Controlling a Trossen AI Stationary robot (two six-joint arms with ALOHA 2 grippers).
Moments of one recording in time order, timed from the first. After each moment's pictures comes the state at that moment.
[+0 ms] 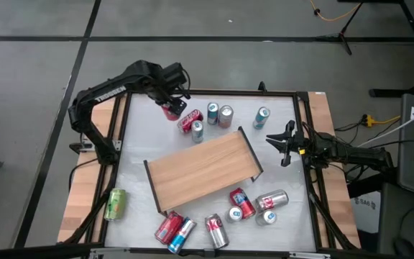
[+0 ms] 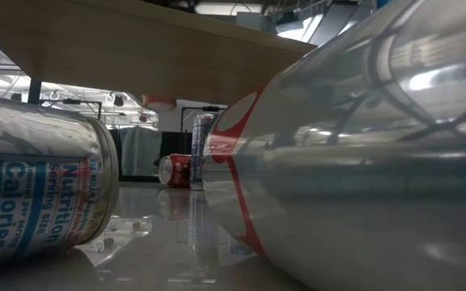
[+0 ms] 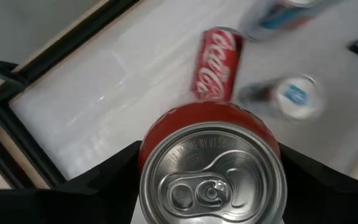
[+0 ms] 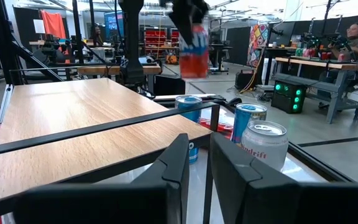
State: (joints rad) left arm 0.43 1.64 1.83 -1.50 -0.15 -0.51; right arm -0.06 0.00 0.01 0.05 0.13 -0.03
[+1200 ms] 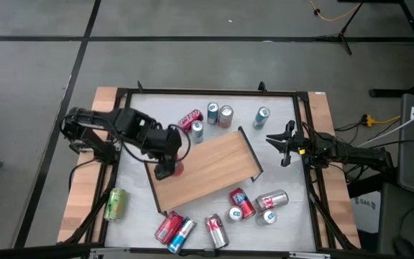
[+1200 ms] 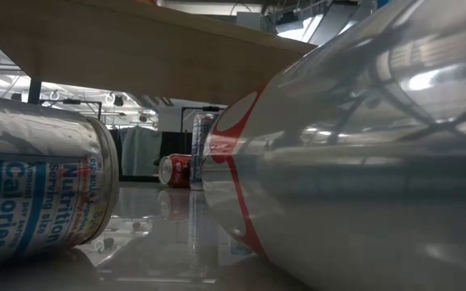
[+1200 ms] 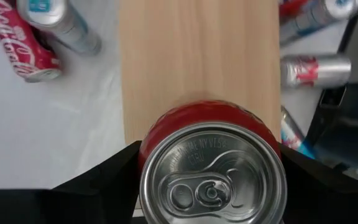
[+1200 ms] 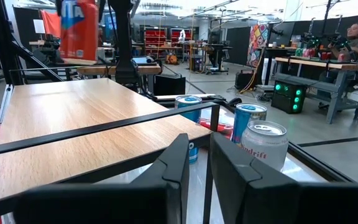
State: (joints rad) left arm -0.25 1.63 1.97 -1.57 -0.08 -0.61; right arm -0.06 0.00 0.01 0.05 0.13 -0.03
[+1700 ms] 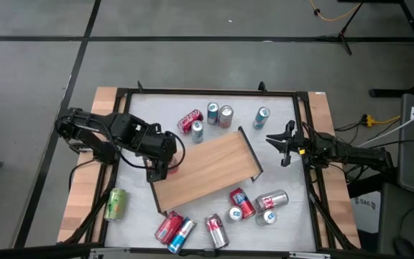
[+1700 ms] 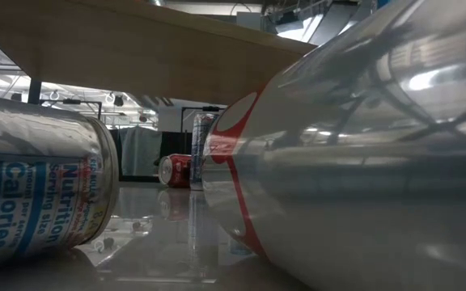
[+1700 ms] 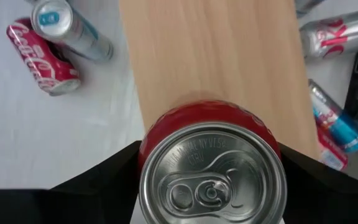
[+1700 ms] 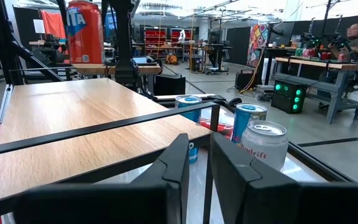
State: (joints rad) left arm -0.29 1.57 1.88 -1.57 -0.15 -0.49; right arm -0.06 0.00 0.01 0.05 0.13 -0.03
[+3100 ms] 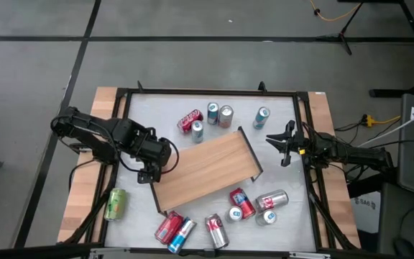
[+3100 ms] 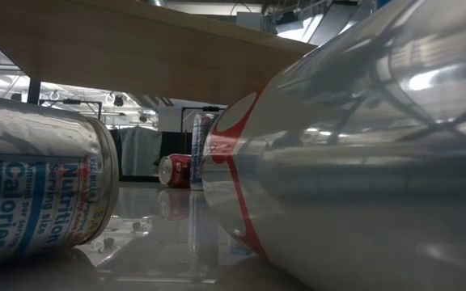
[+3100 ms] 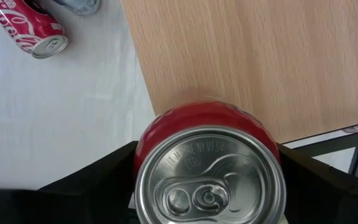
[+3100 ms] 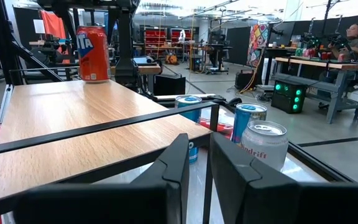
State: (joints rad) left arm -0.30 1.49 1.65 -1.57 -0.09 -0.44; right arm -0.06 0.00 0.01 0.05 0.13 -0.03
